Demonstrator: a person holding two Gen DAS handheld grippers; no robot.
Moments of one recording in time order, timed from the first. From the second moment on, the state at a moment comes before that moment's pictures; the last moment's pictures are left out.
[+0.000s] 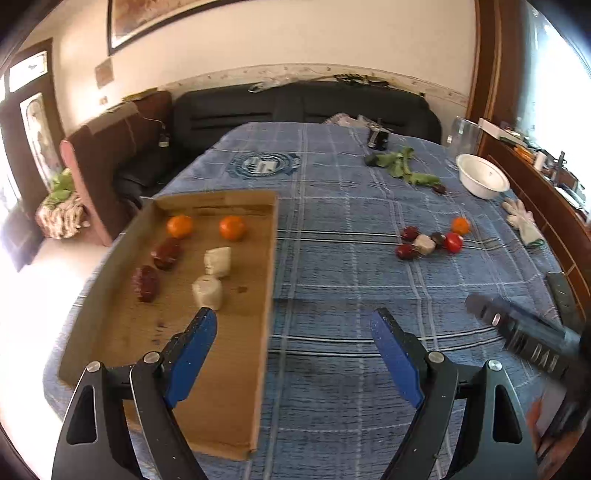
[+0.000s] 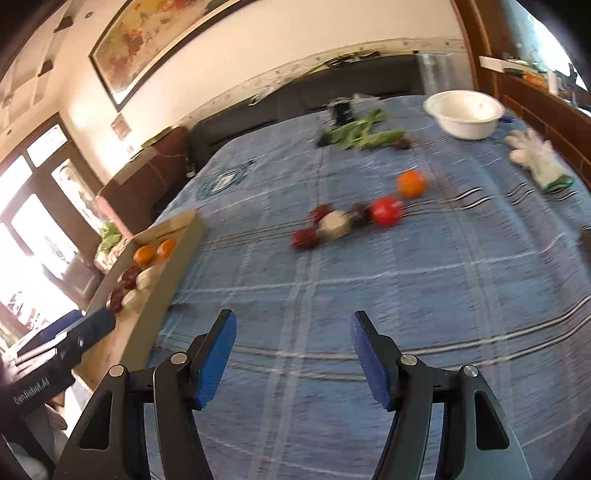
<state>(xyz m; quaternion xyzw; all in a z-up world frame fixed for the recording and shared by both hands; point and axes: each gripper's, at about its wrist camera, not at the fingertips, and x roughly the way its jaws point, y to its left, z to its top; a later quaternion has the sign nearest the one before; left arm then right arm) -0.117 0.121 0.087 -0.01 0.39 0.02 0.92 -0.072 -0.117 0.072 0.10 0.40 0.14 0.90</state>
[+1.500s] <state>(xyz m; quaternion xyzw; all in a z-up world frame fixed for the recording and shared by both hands) 0.034 0.027 0.013 -0.01 0.42 -0.13 0.90 0.096 -0.170 0.038 0.09 0.42 0.07 0.90</state>
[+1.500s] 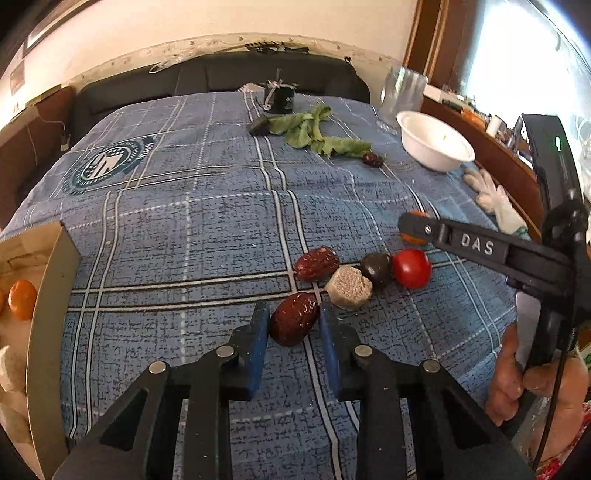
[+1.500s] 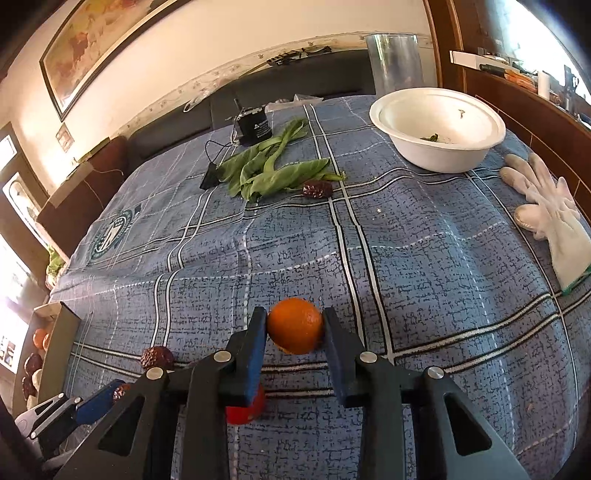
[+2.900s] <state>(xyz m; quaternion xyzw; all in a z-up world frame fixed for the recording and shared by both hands) -0.103 0.277 0.070 -0.20 0.39 0.09 0.89 -0.068 0.061 0.098 0.00 0.39 0.32 0.86</state>
